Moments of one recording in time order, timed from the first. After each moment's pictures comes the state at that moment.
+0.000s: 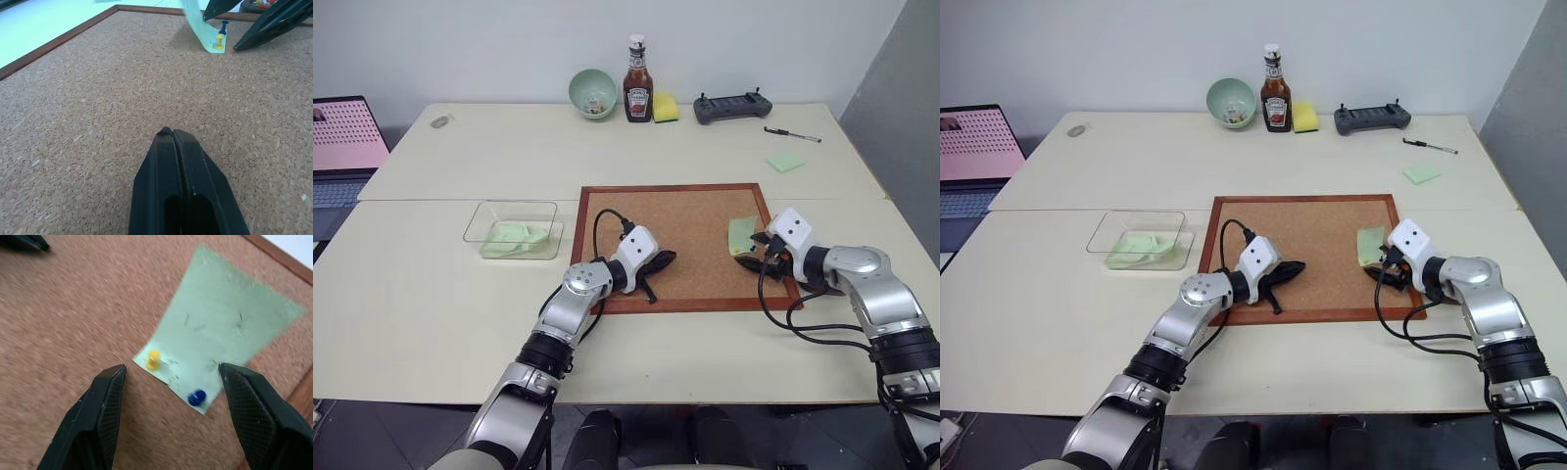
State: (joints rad) left arm -0.55 0.21 -0.25 0.39 -0.03 0.06 -0.73; right arm -0.48 -0.69 0.10 0.21 0.11 0.33 0.85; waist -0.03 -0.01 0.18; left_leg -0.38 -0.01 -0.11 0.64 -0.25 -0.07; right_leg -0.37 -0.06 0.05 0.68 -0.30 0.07
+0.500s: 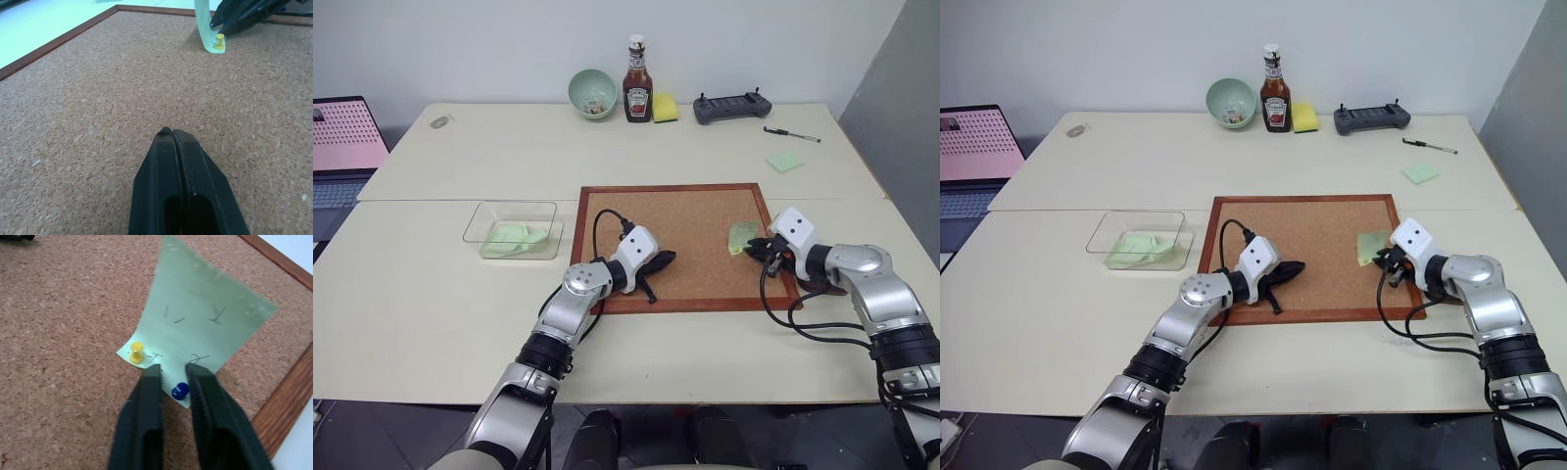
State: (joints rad) left arm -0.55 0.21 -0.25 0.39 -0.03 0.06 -0.73; right arm -0.49 -0.69 0.09 0.24 0.10 0.30 0.85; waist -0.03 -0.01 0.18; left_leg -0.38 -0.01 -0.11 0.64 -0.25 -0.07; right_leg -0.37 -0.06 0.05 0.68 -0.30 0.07
